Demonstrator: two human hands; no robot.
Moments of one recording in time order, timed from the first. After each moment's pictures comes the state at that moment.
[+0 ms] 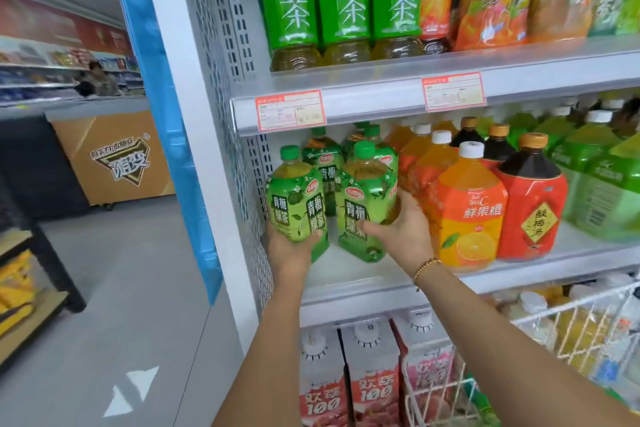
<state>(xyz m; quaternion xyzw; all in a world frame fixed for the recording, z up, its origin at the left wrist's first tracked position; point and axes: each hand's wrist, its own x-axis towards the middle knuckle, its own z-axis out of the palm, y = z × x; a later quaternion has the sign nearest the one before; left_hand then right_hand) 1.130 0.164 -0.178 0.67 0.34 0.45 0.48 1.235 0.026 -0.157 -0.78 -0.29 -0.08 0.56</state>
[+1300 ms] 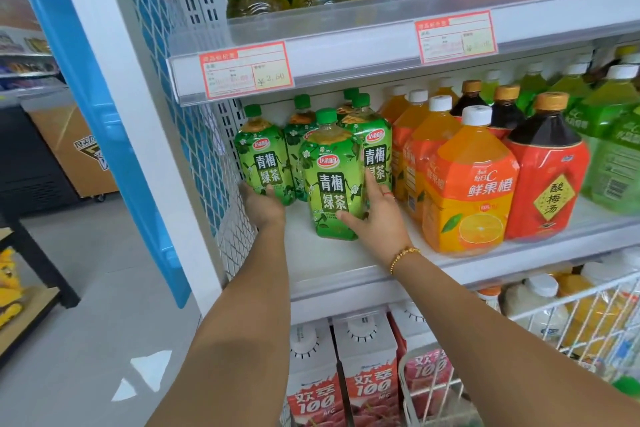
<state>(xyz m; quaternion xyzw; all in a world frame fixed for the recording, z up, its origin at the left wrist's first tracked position) 1.207 0.248 -0.178 0.65 0.48 0.41 0.42 1.256 0.059 -0.191 -0.78 -0.36 -0.05 0.51</state>
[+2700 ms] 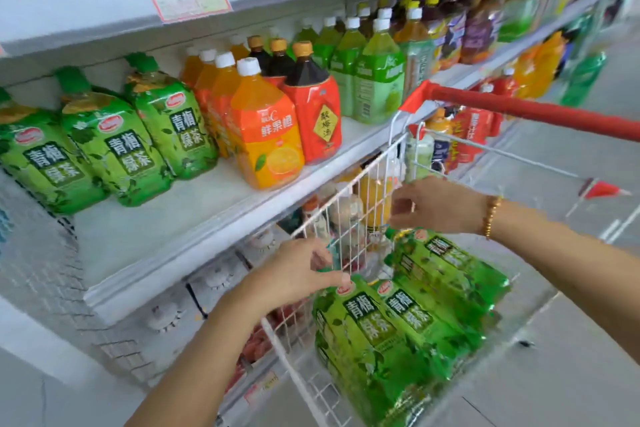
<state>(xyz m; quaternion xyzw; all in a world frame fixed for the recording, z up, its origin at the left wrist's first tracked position) 1.116 -0.038 -0.199 0.96 -0.05 -0.13 0.26 1.196 -0.266 -0.170 -0.95 -0.28 0.06 0.10</state>
